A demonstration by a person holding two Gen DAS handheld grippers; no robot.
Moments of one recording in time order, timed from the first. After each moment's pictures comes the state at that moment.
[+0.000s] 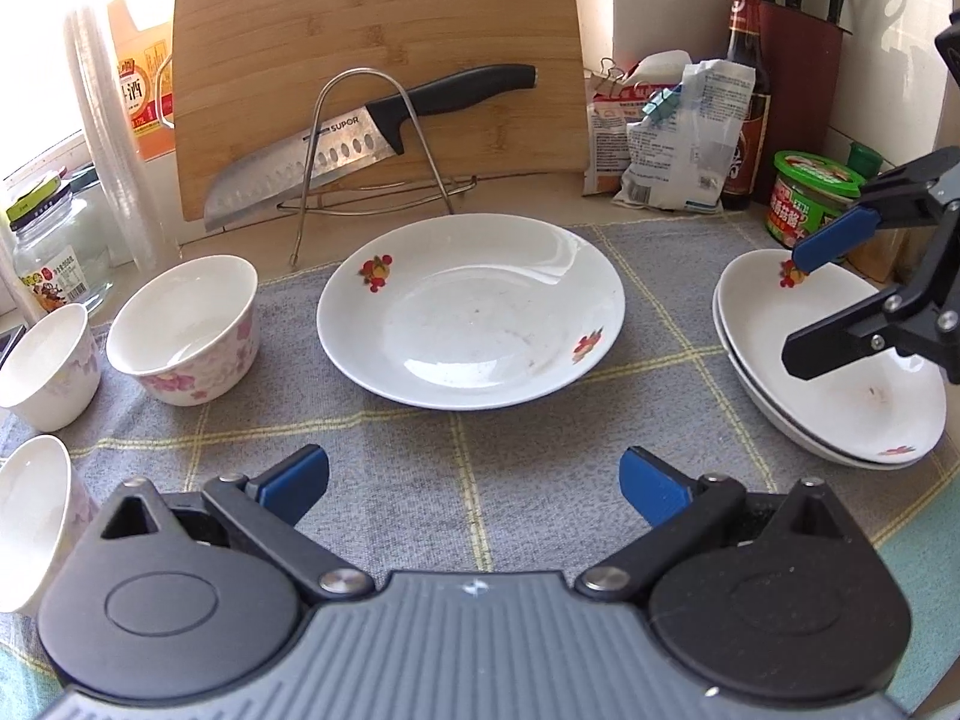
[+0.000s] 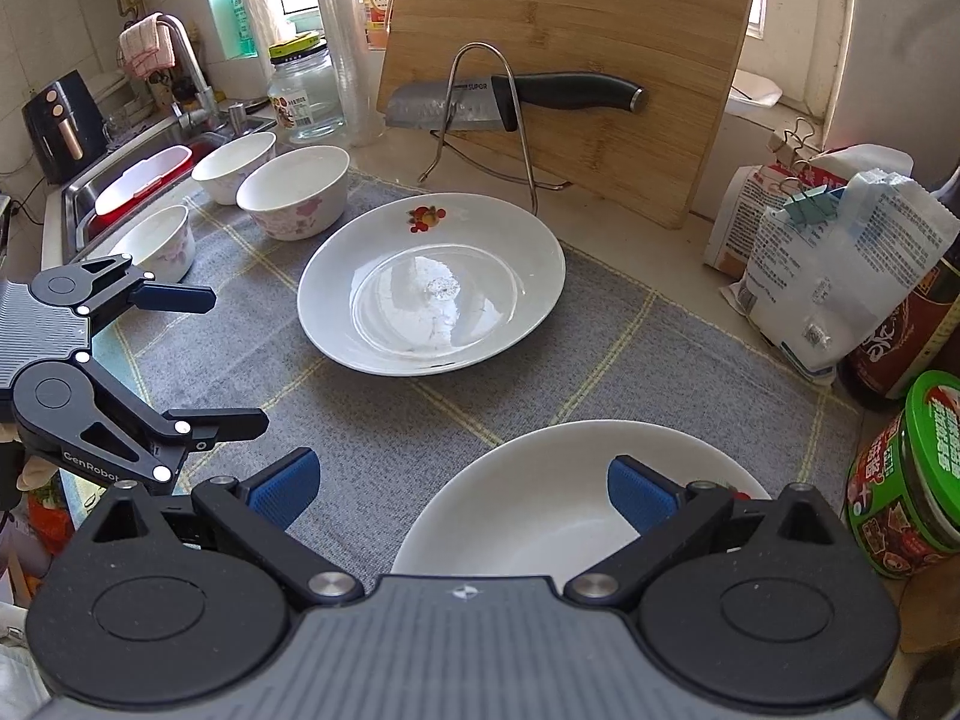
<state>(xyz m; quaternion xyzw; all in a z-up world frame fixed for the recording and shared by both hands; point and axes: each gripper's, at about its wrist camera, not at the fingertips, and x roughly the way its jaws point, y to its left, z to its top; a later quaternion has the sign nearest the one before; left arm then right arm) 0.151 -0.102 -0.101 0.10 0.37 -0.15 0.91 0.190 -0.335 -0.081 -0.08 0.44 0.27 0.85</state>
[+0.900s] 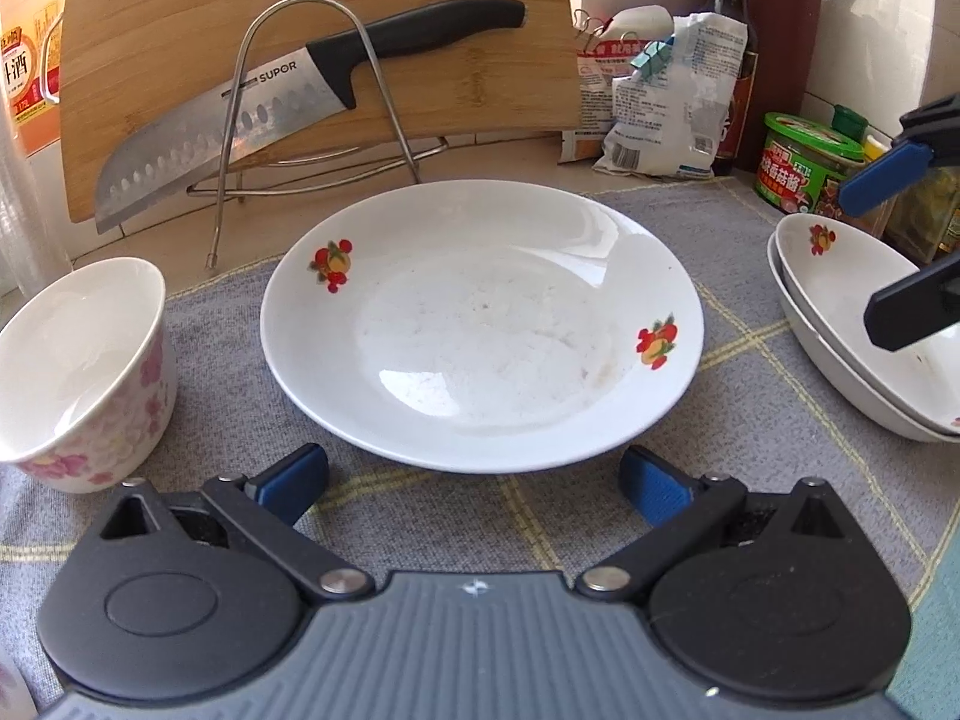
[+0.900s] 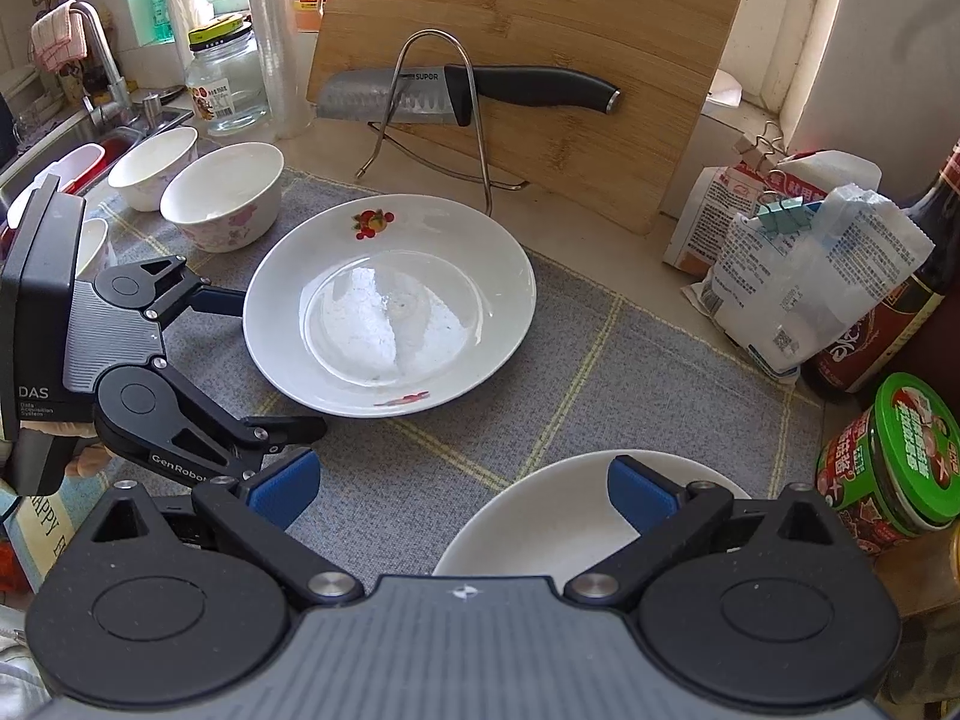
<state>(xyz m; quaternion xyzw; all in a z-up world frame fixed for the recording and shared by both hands) 0.221 -0.086 -0.152 0.11 0.36 -0.26 0.89 0.206 -0.290 -0.078 -0.10 0.46 0.18 0.86</state>
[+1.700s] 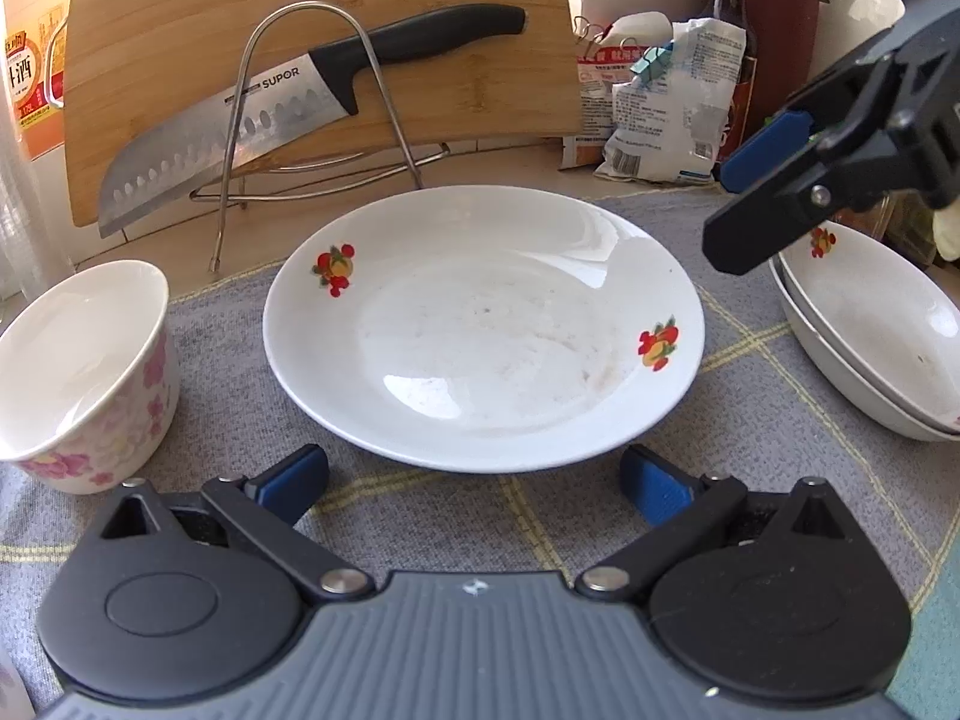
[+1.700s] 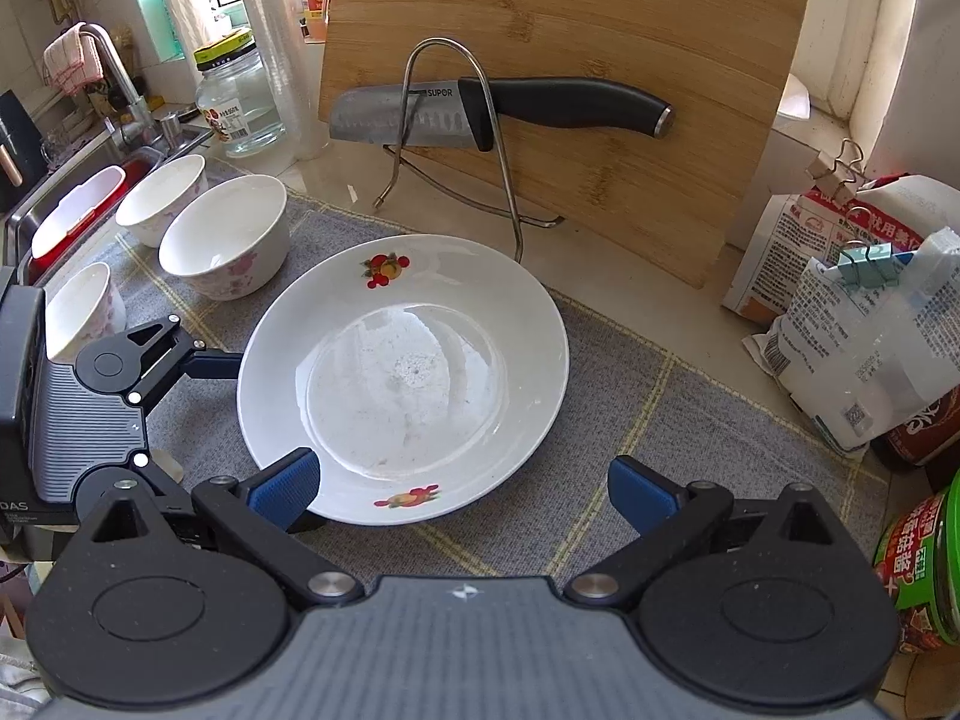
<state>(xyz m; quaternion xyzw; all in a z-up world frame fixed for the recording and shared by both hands) 0.219 -0.085 -0.153 0.11 0.35 -0.26 0.89 0.269 -0.285 -0.090 -0.07 0.48 0.23 0.85</state>
